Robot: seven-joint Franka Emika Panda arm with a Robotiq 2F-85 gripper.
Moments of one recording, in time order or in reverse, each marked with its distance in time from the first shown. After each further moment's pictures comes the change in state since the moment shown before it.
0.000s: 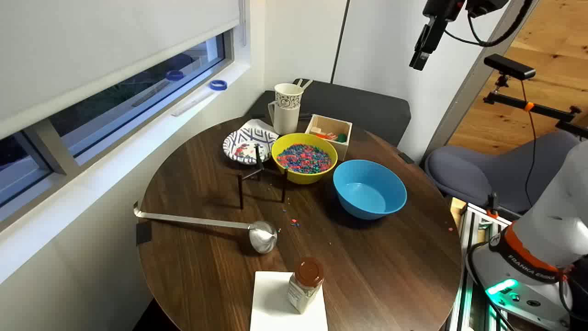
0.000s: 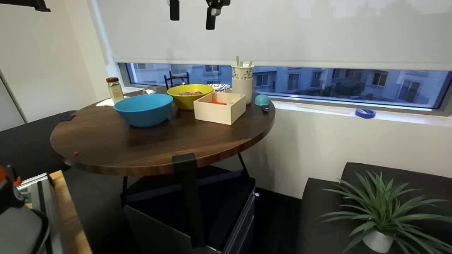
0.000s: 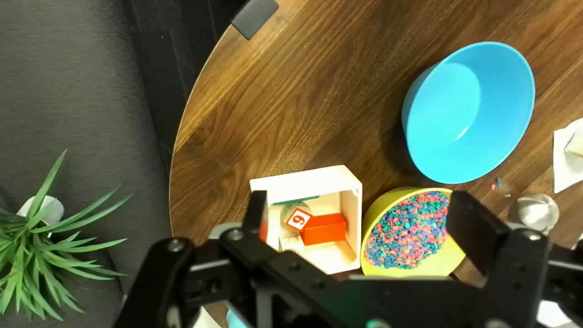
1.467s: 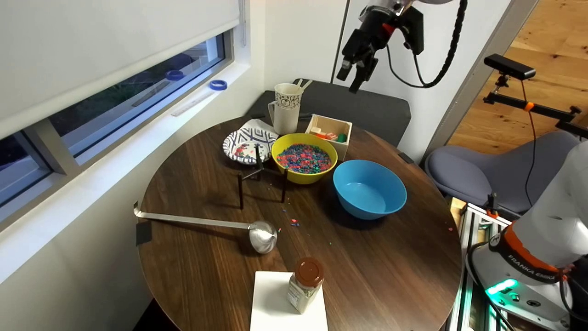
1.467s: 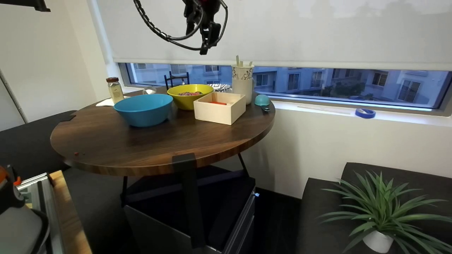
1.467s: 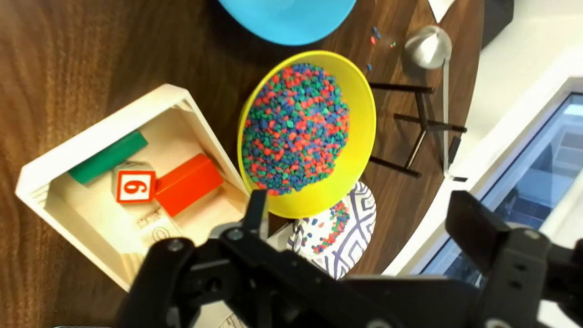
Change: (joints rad) arm -0.009 0.285 0.156 0.064 0.511 0.155 0.323
